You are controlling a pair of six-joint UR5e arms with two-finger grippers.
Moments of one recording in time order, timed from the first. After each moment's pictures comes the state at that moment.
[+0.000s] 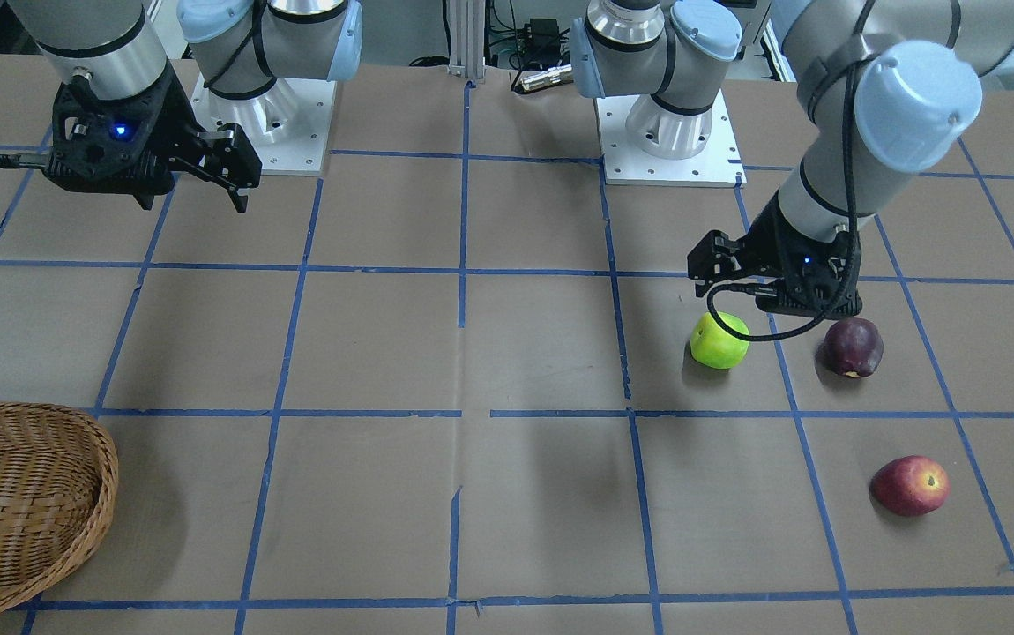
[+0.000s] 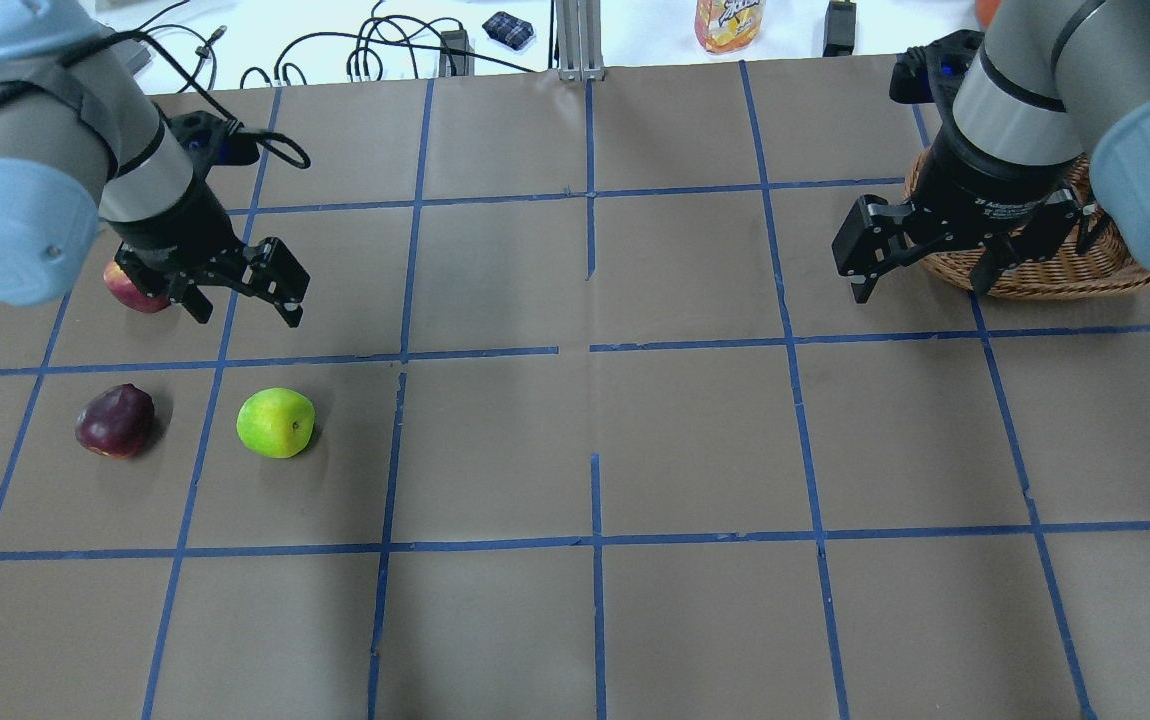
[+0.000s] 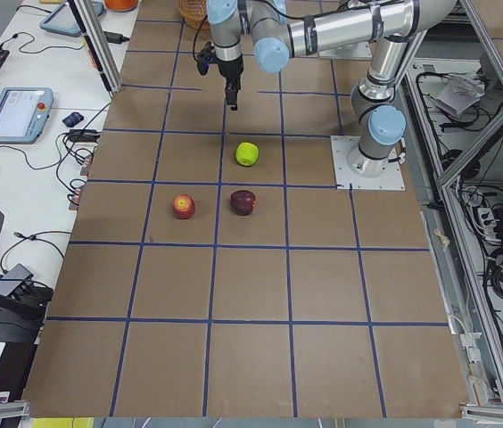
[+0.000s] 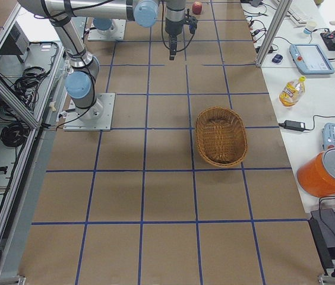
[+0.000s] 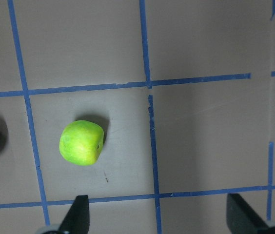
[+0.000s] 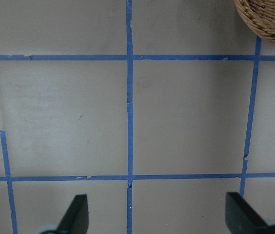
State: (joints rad) left arm -1.38 -1.65 -1.81 -1.36 1.58 0.30; right arm 1.53 -1.65 1.69 -1.56 -1.60 -0.05
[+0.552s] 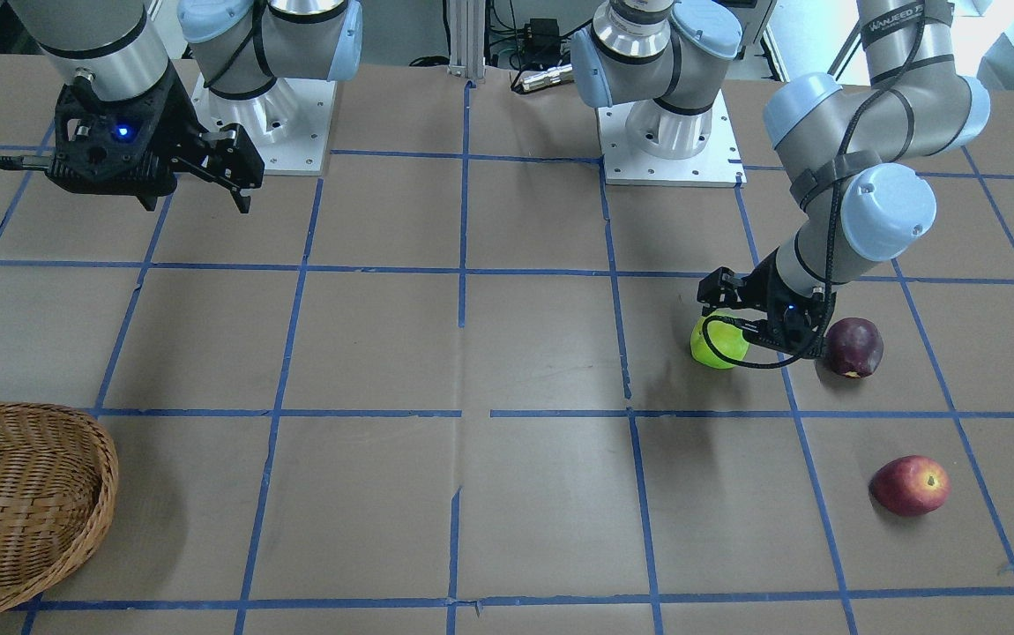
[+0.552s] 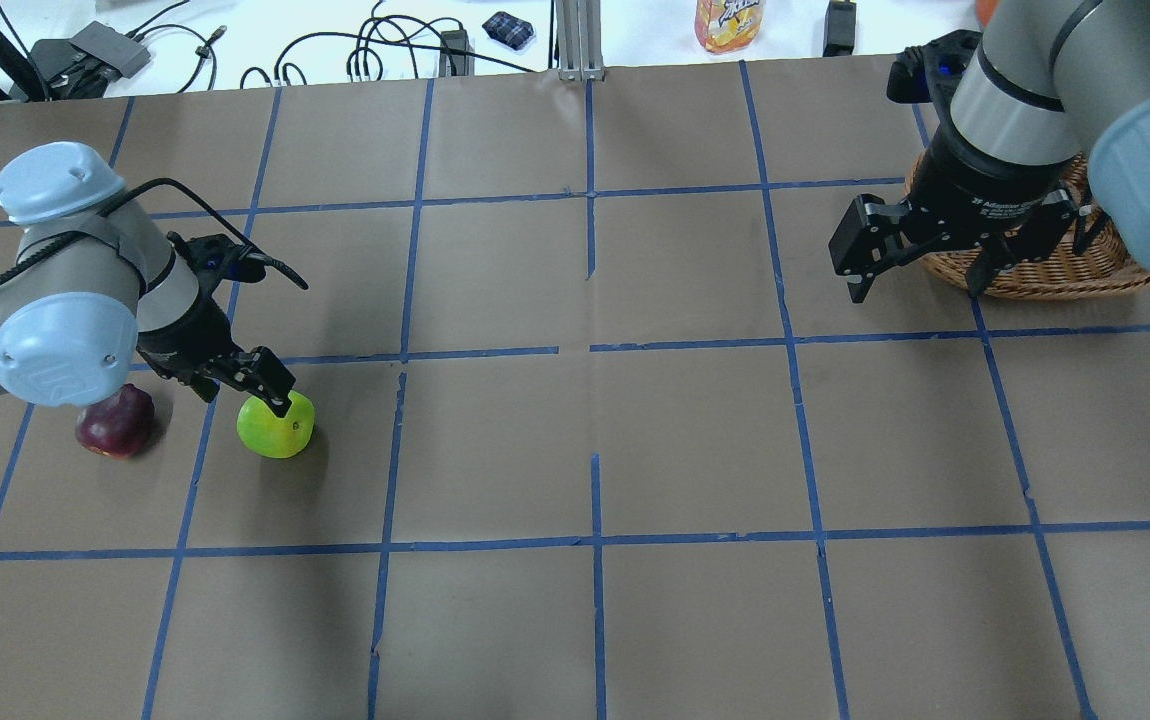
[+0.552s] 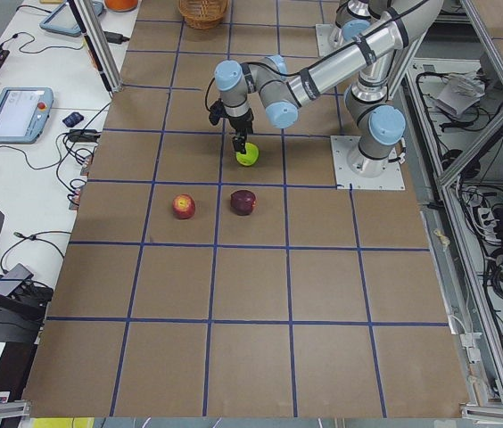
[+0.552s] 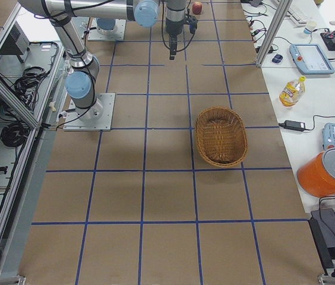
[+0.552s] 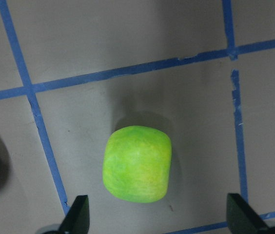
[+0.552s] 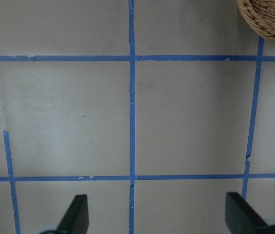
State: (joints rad) left arm -1.29 -1.73 -2.01 -1.17 1.60 0.56; right arm 1.54 -1.65 1.69 -1.56 -1.59 -0.04
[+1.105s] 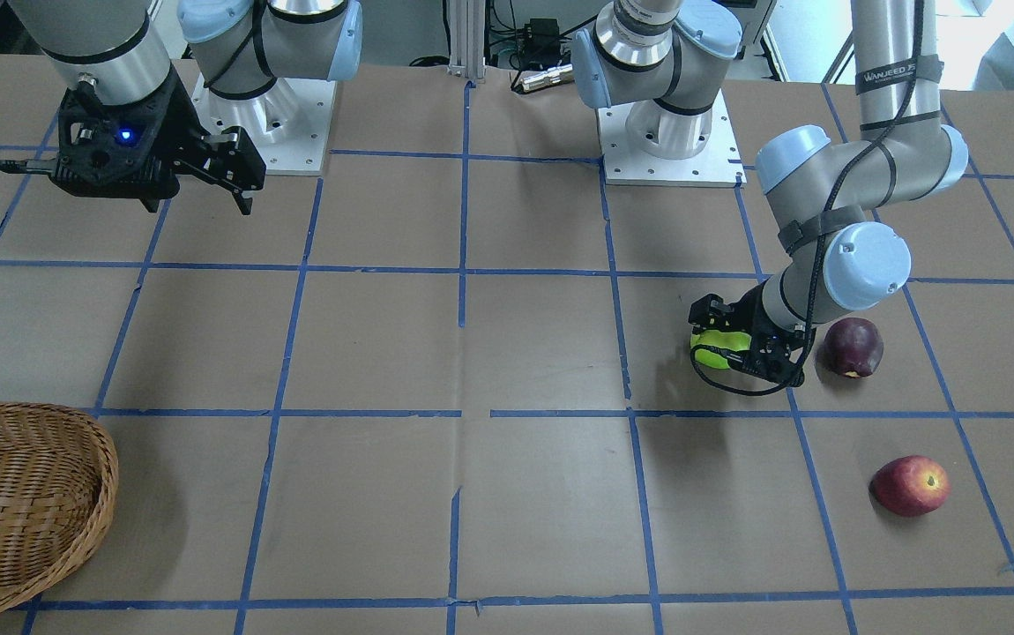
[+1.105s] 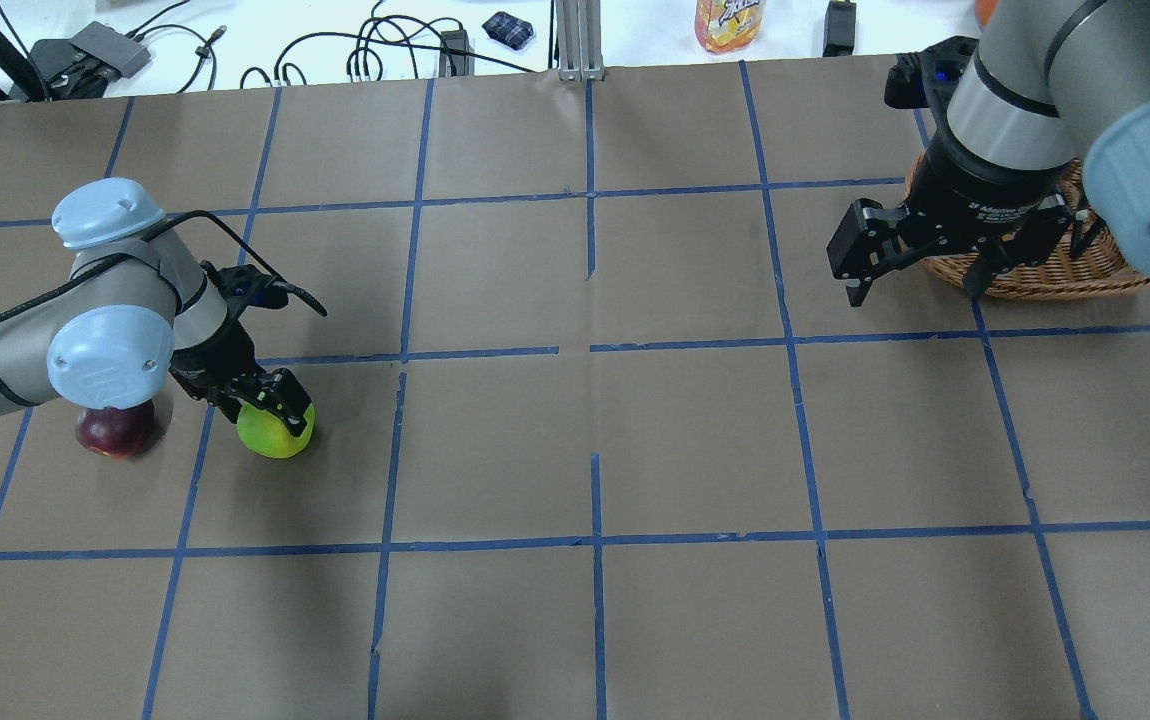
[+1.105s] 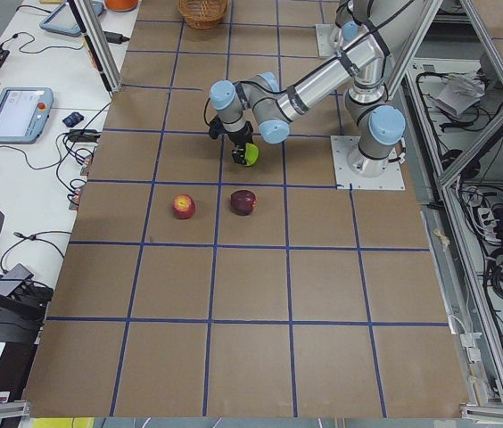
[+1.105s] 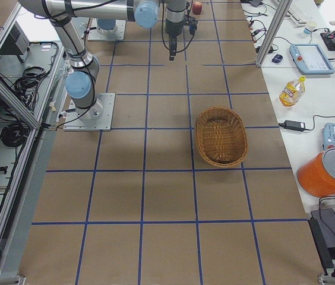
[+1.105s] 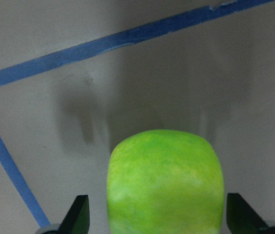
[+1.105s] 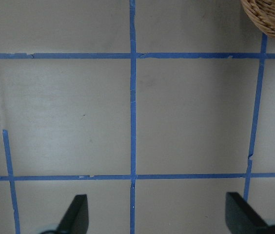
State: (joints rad) left arm -1.28 -1.84 -2.02 -1.12 1.60 0.56; right arm 1.53 -1.65 1.70 -1.56 -1.59 -0.04
